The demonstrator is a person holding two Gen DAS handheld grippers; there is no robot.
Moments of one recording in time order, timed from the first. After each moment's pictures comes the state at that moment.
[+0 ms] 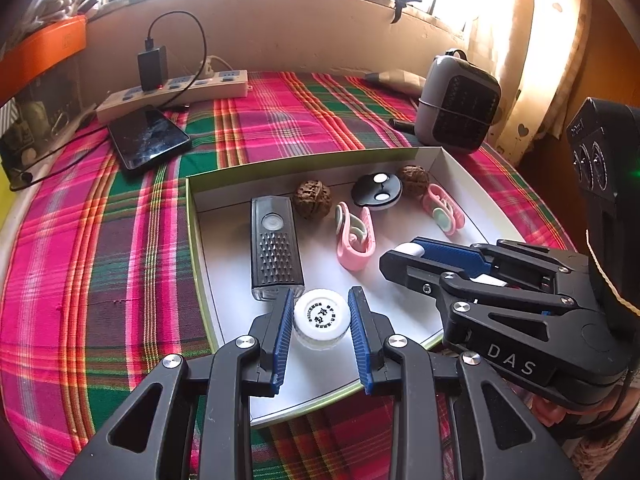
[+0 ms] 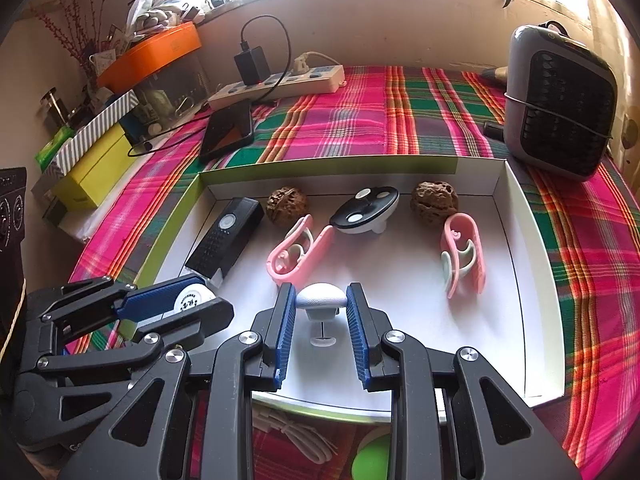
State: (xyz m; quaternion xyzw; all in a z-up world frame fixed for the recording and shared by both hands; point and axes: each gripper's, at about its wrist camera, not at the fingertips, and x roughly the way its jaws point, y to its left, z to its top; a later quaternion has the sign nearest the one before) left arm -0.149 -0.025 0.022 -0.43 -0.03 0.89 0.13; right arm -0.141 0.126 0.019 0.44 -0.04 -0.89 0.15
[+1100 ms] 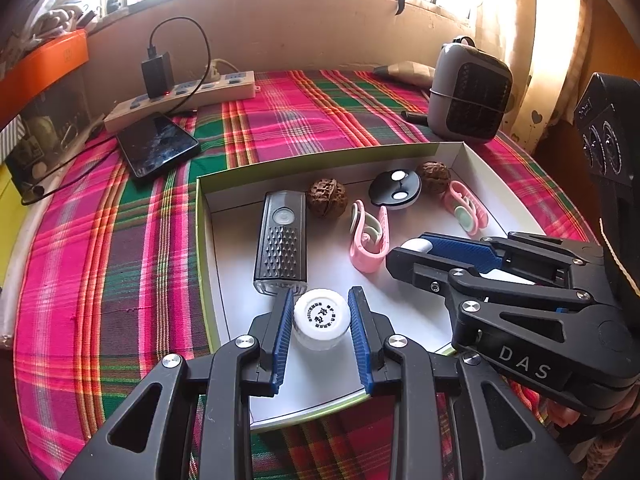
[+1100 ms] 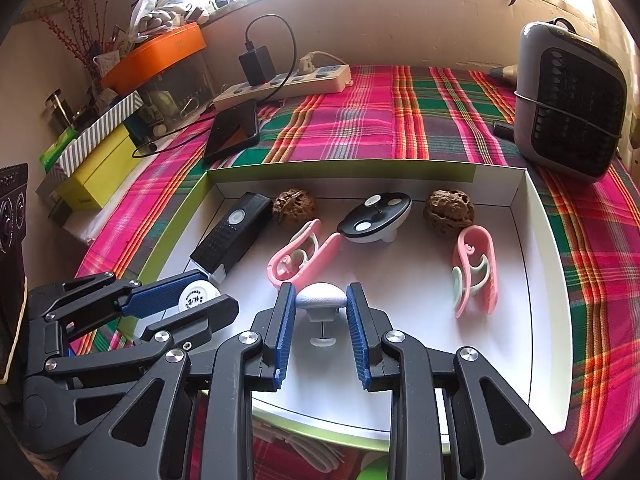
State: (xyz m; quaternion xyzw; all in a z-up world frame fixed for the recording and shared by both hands) left arm -0.152 -0.021 0.020 -0.44 0.01 0.89 0.11; right arm -0.146 0.124 0.015 0.44 -0.05 -0.88 0.16
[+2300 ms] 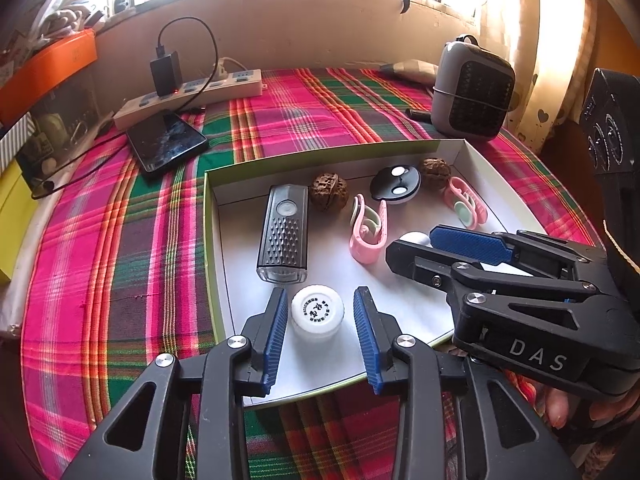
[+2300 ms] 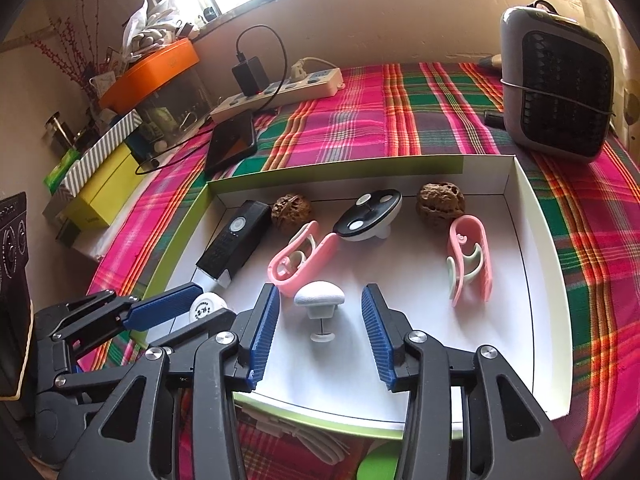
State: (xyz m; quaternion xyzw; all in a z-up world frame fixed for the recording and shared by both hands) left arm -0.144 -0.019 0.023 -0.44 0.01 0.89 0.09; right arm -0.141 0.132 0.018 0.43 -0.09 -0.88 0.16
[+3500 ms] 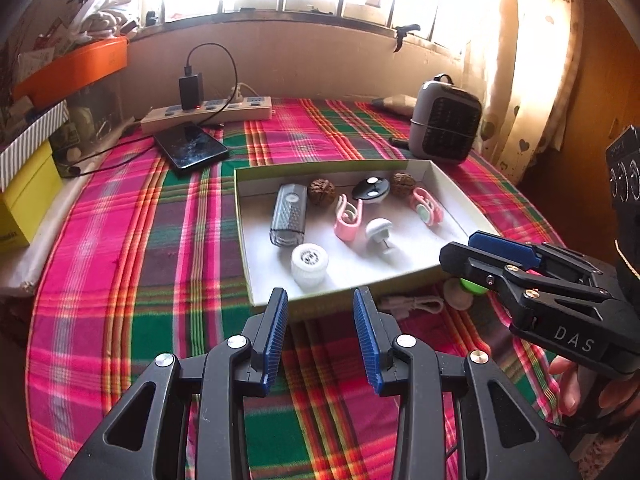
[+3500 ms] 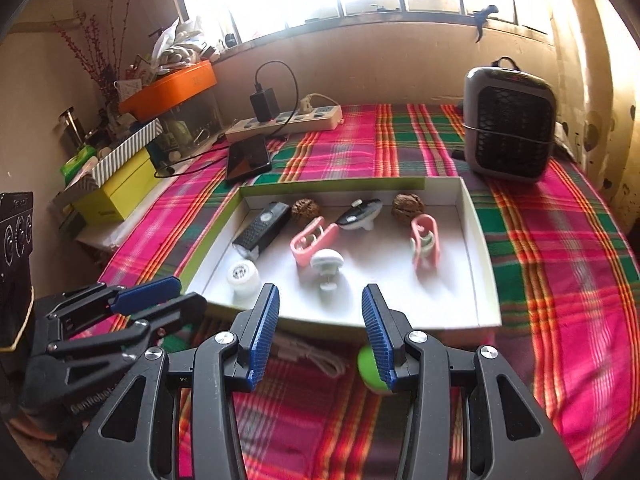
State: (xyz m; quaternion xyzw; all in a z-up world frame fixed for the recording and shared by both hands) left arm -0.073 -0.034 0.047 -0.39 -0.03 0.91 0.10; right arm -0.067 0.141 0.053 0.38 -0.05 -0.91 0.13
